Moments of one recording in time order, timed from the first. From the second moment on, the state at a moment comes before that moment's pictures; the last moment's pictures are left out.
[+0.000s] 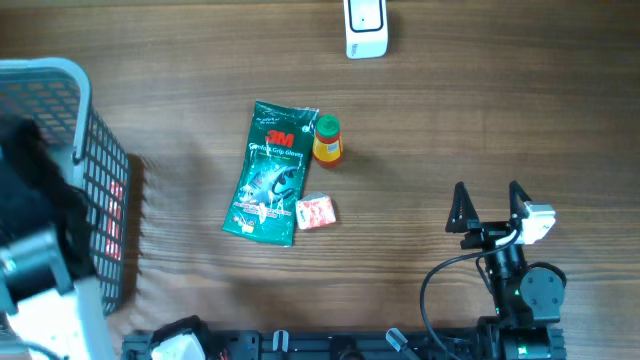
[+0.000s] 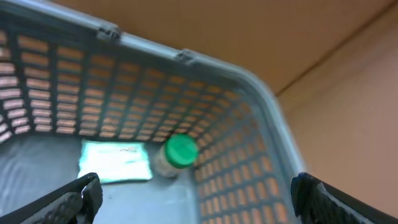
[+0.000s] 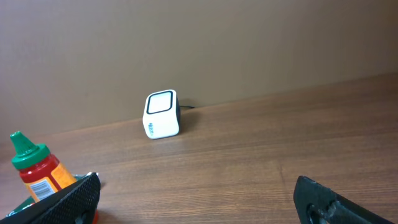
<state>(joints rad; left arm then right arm) 0.39 1.04 1.29 -0.83 -0.72 -0.99 0.02 0.01 0.01 0.00 -0.07 0.23</state>
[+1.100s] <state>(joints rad) 0.88 1.82 1.25 -0.72 -0.25 -0.69 0.02 0.01 0.01 0.00 -0.07 0.23</state>
